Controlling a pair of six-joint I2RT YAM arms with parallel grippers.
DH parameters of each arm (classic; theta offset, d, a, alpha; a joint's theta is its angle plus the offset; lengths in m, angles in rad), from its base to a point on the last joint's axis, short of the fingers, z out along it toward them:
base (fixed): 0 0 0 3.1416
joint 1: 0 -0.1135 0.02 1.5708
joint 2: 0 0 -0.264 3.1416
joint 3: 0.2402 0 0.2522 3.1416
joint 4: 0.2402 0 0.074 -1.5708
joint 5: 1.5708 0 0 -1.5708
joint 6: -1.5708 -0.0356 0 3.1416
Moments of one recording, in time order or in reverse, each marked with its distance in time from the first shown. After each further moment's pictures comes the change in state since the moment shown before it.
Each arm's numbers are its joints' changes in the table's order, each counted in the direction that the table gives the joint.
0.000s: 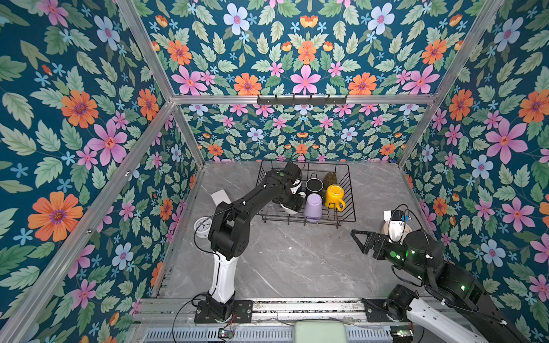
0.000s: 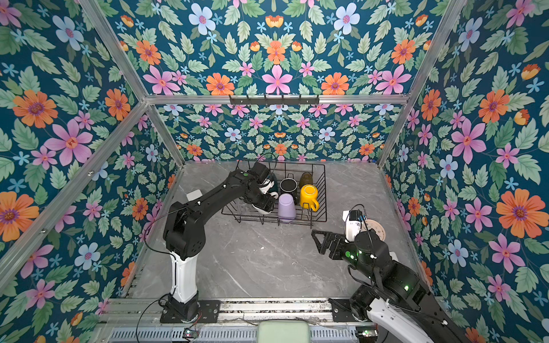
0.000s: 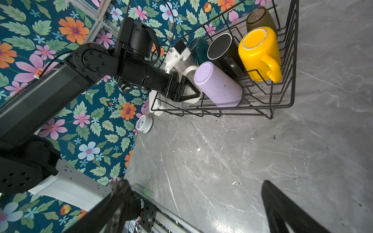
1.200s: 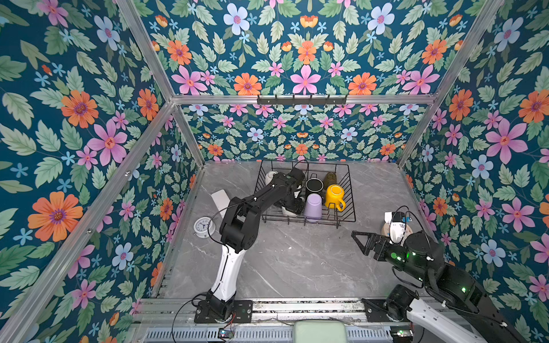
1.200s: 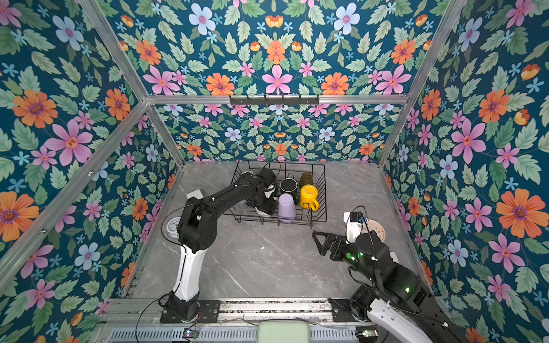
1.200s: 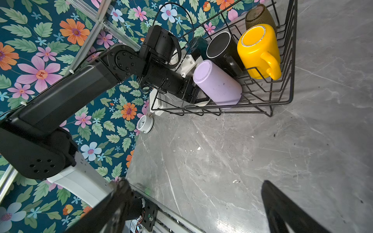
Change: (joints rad) left arm 0.005 0.137 0.057 0.008 -0.090 0.048; right arm 0.000 -0.023 -0.014 0.002 -0.002 -0.013
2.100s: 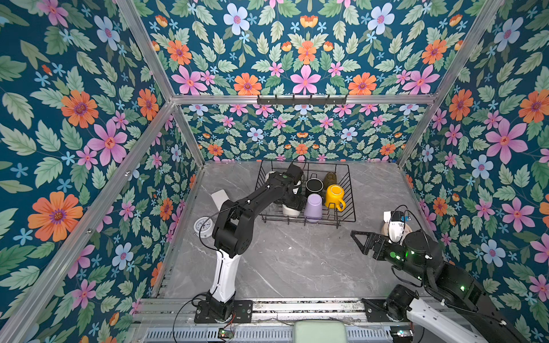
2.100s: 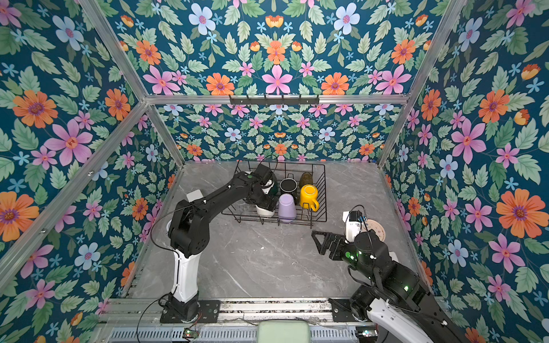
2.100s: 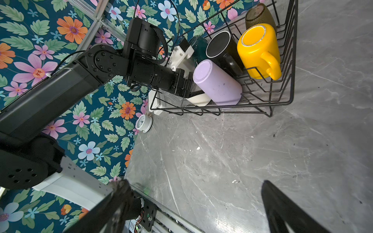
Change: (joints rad) left arm 0.000 -0.117 -0.074 -0.094 0.028 0.054; right arm 0.000 0.018 0.011 0.000 0.000 0.008
